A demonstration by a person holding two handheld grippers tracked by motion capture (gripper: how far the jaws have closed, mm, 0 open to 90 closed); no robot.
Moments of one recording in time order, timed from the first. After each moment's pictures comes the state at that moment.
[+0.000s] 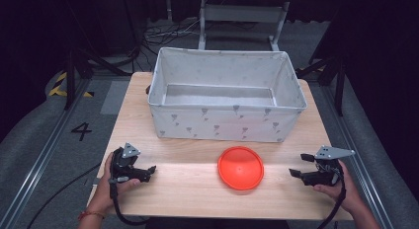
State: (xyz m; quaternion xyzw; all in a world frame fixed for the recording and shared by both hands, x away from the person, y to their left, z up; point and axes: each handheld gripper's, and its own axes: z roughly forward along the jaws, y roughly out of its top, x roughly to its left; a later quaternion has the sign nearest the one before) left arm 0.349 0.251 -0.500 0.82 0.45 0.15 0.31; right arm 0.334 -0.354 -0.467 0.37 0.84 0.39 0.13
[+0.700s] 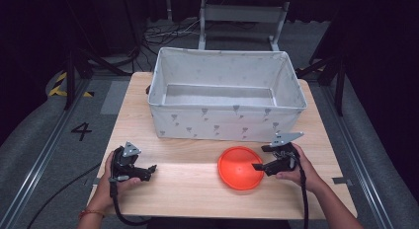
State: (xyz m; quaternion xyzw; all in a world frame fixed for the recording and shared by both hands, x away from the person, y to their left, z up) left arm 0.351 0.250 -0.500 0.82 0.45 0.15 0.31; right arm 0.382 -0.242 -0.468 0.29 0.88 0.37 0.06
